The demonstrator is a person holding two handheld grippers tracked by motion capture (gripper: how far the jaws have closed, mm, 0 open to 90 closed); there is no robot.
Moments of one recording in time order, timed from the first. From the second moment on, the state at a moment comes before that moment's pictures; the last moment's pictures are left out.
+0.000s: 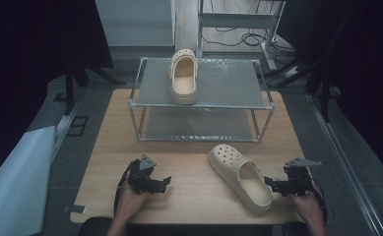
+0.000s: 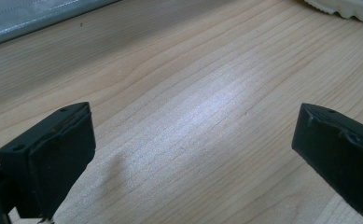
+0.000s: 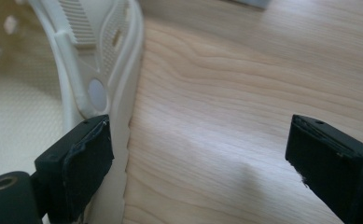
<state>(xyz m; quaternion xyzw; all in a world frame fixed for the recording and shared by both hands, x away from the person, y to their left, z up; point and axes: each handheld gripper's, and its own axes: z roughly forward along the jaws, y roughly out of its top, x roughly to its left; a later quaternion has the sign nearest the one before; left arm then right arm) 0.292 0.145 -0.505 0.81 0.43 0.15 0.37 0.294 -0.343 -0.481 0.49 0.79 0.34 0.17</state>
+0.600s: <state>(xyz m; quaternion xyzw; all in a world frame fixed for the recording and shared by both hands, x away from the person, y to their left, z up) 0.290 0.142 -0.509 0.82 0.43 0.15 0.35 0.288 -0.317 -0.485 0.45 0.81 0.35 0.14</state>
